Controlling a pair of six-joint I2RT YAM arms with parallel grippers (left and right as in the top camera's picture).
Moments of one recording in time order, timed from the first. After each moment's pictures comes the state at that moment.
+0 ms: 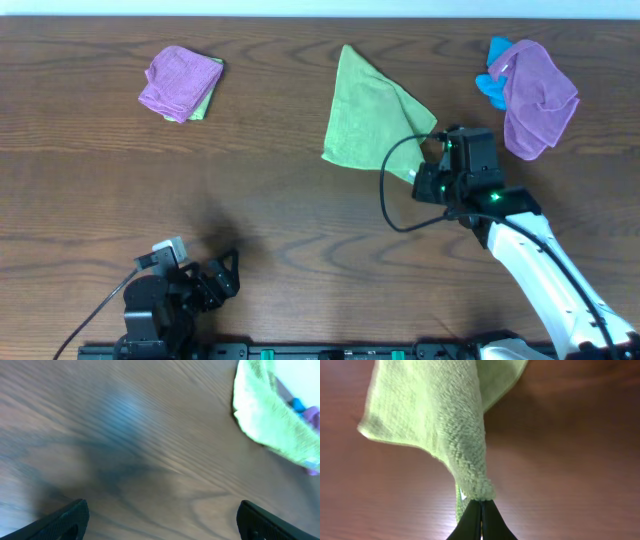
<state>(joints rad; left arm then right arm) 0.00 0.01 0.24 -0.89 0.30 -0.57 0.21 1.33 0.81 -0.50 -0.05 0.34</state>
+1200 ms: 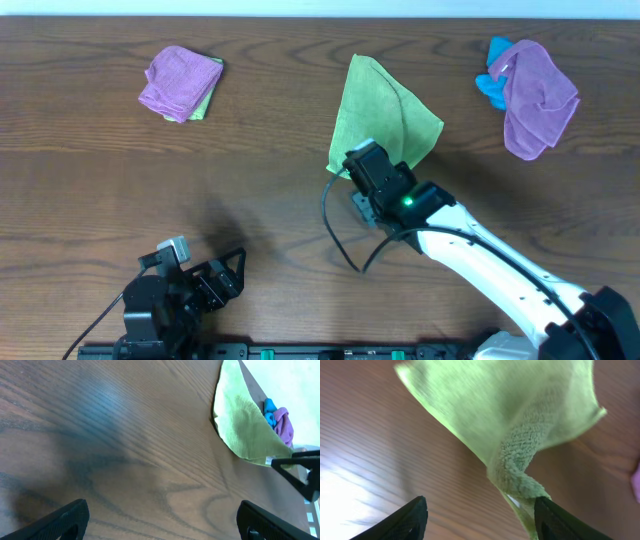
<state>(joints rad) 0.00 0.01 0.24 -0.87 0.39 -0.65 0.67 1.49 0.99 -0.62 0.32 0.07</state>
